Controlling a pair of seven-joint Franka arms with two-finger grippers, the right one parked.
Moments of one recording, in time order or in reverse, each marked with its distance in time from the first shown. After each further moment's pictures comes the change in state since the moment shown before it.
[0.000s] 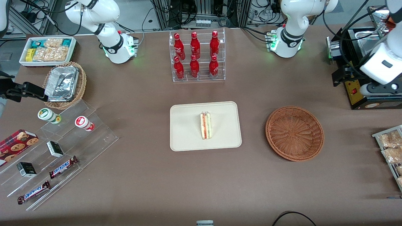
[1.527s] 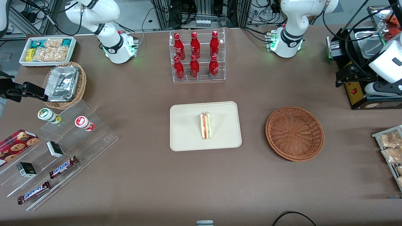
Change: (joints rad) arm -0.087 0.014 0.121 0.031 -0.065 0.014 0.093
